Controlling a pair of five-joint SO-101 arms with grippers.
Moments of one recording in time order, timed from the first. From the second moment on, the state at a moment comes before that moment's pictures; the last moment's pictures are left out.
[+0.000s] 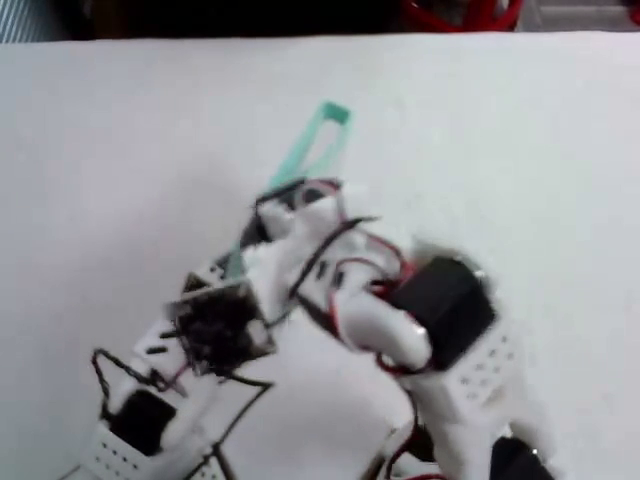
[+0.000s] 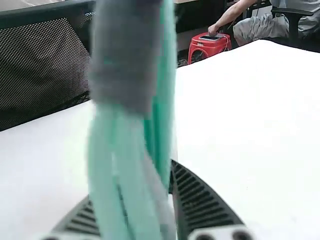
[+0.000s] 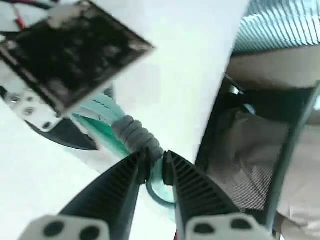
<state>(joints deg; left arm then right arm) 24.7 -104.0 90.5 37.8 -4.4 -42.3 -25.2 -21.6 91.4 77.3</state>
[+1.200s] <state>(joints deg) 24.8 -104.0 90.5 37.9 -4.4 -45.4 -5.7 -36.3 98.5 55.8</state>
